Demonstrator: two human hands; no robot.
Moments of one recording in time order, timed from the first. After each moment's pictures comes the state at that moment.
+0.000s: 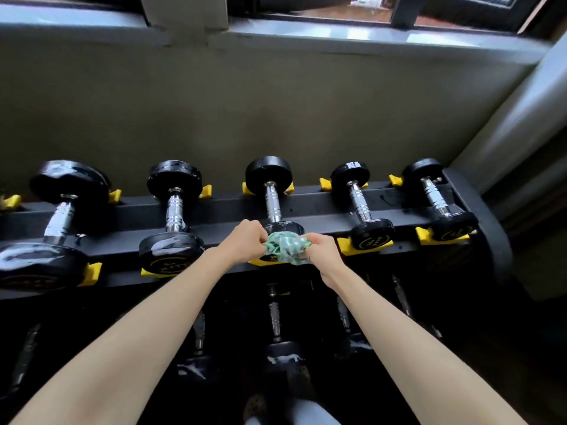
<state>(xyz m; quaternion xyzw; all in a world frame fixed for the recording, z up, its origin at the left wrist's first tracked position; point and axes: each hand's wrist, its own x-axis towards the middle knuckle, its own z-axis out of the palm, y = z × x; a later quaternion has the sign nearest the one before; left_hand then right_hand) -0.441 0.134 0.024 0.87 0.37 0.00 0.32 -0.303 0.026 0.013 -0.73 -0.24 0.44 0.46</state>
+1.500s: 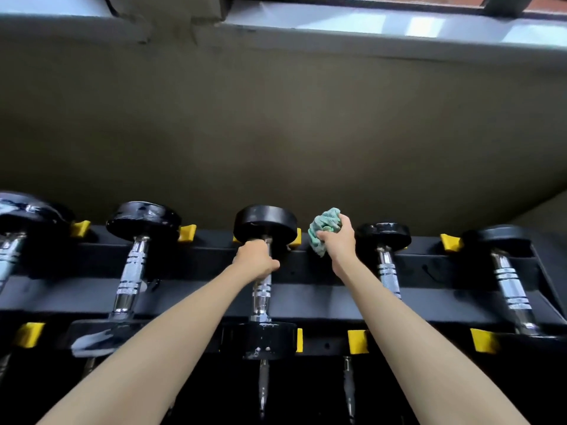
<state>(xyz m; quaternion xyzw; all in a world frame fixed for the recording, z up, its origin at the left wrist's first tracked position) -0.309 0.251 -0.013 0.71 0.61 -0.13 0.33 -0.156 0.215 -0.030 -0.75 -0.16 0.41 0.49</state>
